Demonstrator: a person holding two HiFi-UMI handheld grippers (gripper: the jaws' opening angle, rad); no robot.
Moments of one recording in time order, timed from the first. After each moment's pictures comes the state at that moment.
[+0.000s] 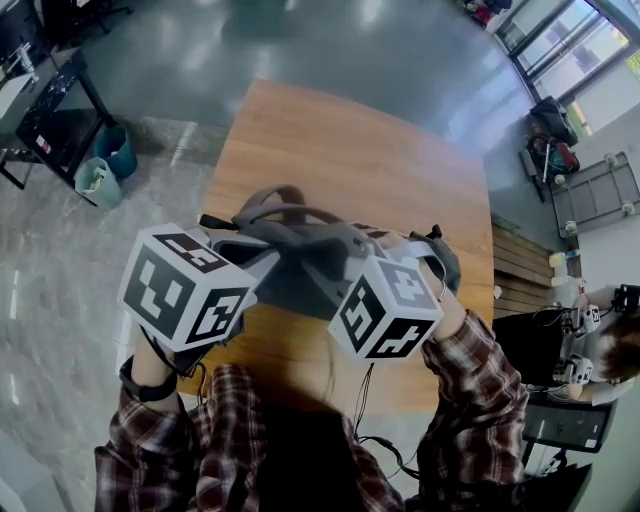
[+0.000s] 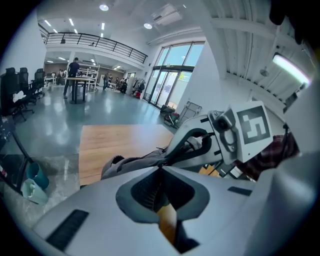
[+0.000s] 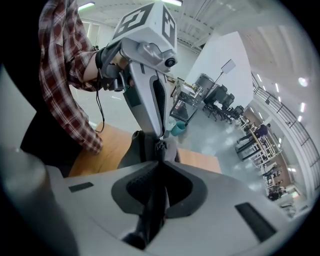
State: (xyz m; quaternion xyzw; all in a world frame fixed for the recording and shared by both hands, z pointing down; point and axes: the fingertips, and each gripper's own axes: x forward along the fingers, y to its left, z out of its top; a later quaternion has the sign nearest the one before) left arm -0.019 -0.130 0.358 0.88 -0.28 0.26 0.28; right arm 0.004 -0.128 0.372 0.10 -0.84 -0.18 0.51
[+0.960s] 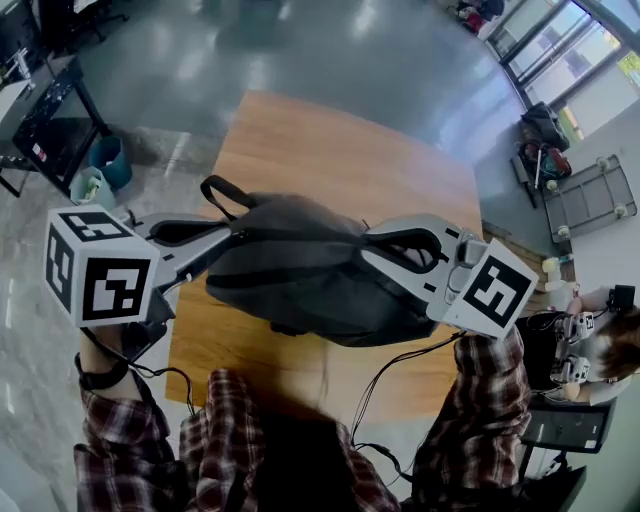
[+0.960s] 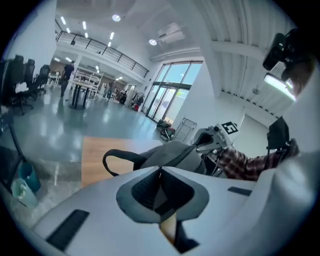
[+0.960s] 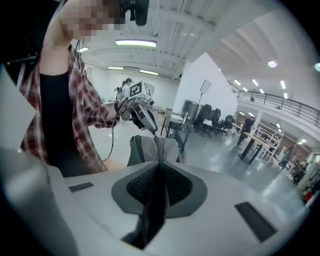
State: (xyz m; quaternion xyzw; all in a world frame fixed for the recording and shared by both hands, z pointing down) left arm -0.069 -0.149 0.303 0.90 -0.27 0.16 0.29; right arm 0.067 -0.130 0.277 0.12 -0.94 -0.10 0.31
